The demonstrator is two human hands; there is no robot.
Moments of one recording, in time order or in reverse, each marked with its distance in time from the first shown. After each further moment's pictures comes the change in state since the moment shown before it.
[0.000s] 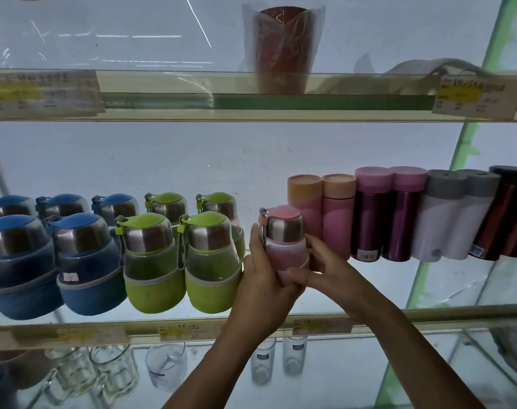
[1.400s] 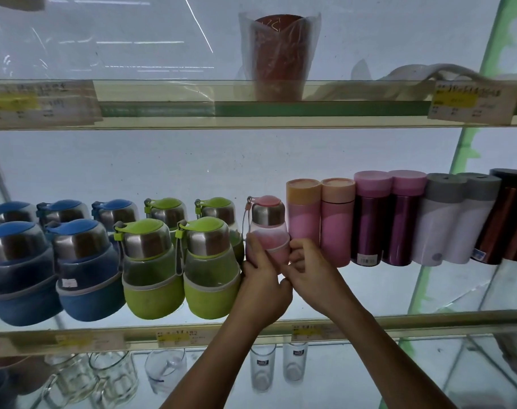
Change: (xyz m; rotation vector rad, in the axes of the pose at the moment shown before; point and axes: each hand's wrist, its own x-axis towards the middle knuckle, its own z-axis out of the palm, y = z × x) left_hand 0.017 0.000 0.003 0.421 -0.170 -0.192; right_hand 0.028 0.013 0.023 -0.321 0.259 0.059
